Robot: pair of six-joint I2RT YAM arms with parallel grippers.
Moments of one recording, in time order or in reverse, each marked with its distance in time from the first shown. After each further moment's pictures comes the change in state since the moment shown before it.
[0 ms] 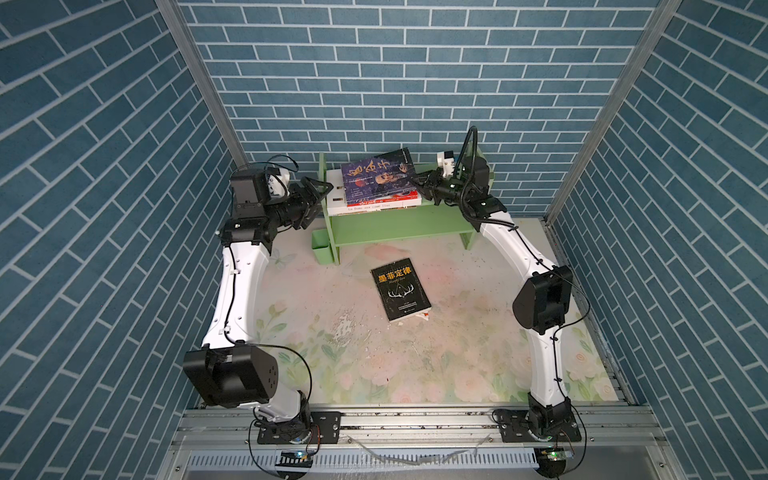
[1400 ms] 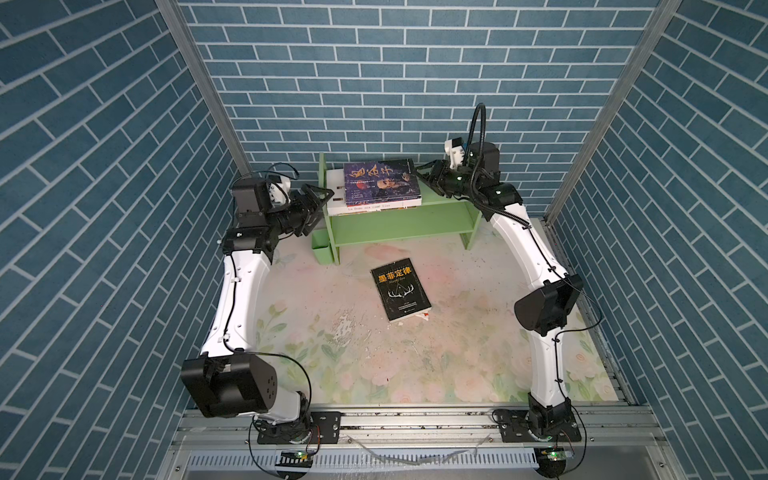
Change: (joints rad) left arm 0.000 -0.059 -0.110 0.060 0.007 -0.030; right arm 0.010 -0.022 0.224 -0.403 0.120 -0.274
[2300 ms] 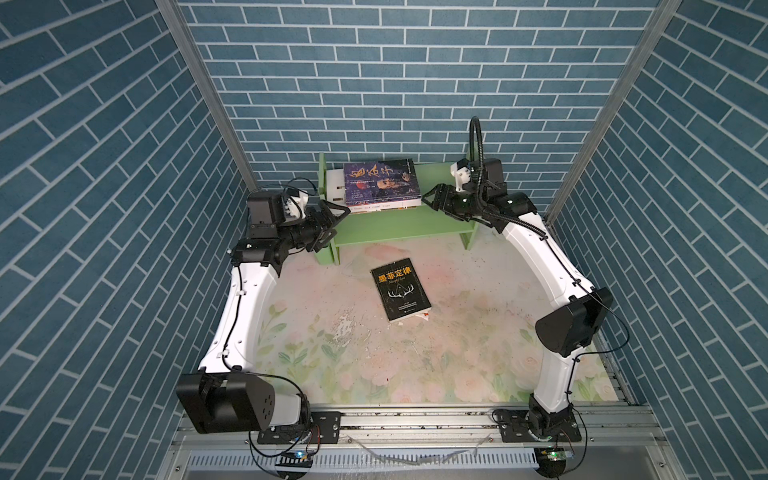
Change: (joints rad) left arm -0.085 -0.083 -0.117 -0.064 0.013 0.072; right arm 0.039 -0.245 -0.302 -0.261 0.240 -0.243
